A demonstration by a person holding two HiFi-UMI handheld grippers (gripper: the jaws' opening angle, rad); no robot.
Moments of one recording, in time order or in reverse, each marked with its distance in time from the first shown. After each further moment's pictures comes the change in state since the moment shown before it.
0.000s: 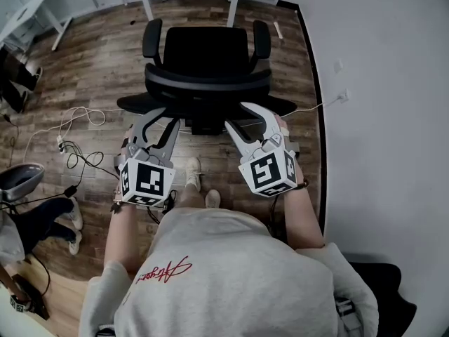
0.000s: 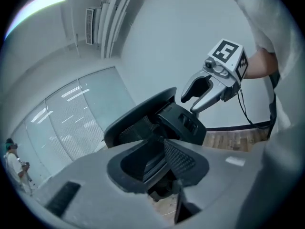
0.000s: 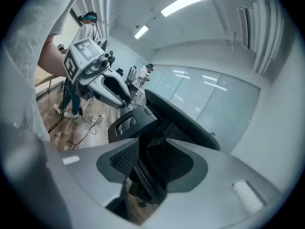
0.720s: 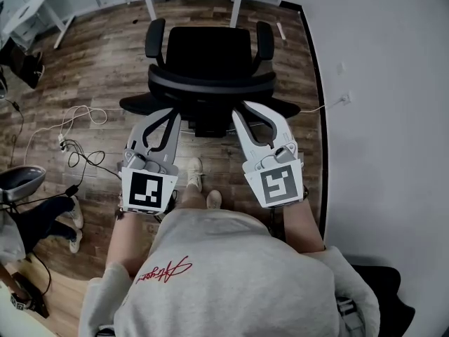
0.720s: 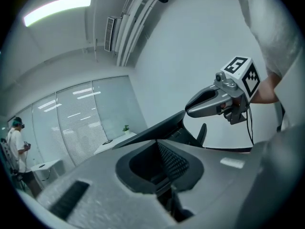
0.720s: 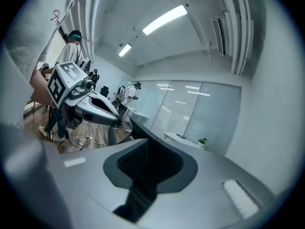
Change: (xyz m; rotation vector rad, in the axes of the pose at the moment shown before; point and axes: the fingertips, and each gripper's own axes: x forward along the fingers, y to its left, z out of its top) left arm -0.020 0.019 0.051 -0.130 -0.164 0.061; right arm -0.026 -0.029 0.056 0.122 -0.193 -0.121
